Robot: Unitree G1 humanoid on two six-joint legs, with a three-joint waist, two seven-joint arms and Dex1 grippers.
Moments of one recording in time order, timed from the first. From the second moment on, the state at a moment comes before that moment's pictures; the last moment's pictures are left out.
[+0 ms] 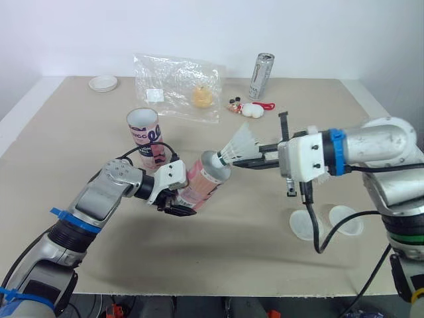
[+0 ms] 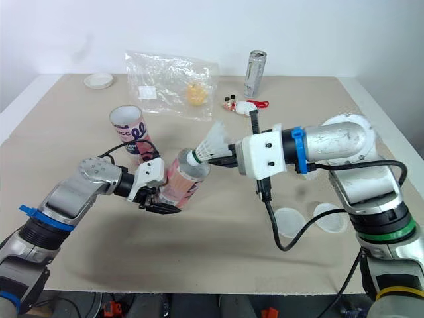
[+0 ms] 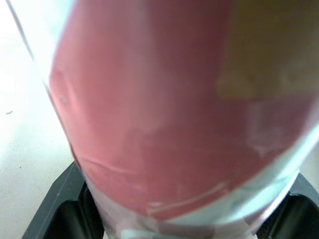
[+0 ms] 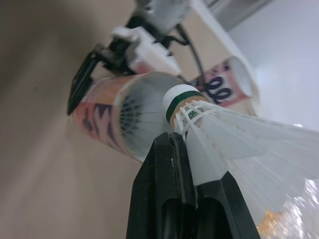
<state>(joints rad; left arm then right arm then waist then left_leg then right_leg) -0.63 0.65 -0.35 -0.05 -0.18 0.53 -1.23 -0.76 -0.87 0.18 -0.29 0.26 0.02 1.24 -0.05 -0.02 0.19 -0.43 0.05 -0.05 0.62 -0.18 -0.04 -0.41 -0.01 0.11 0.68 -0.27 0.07</state>
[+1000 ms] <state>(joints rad) -0.62 0.66 -0.35 -0.07 -0.16 0.52 -1.23 -0.88 -0.81 0.01 -0.15 0.54 0.51 1.20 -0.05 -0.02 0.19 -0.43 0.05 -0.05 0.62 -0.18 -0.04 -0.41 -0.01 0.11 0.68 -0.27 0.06</state>
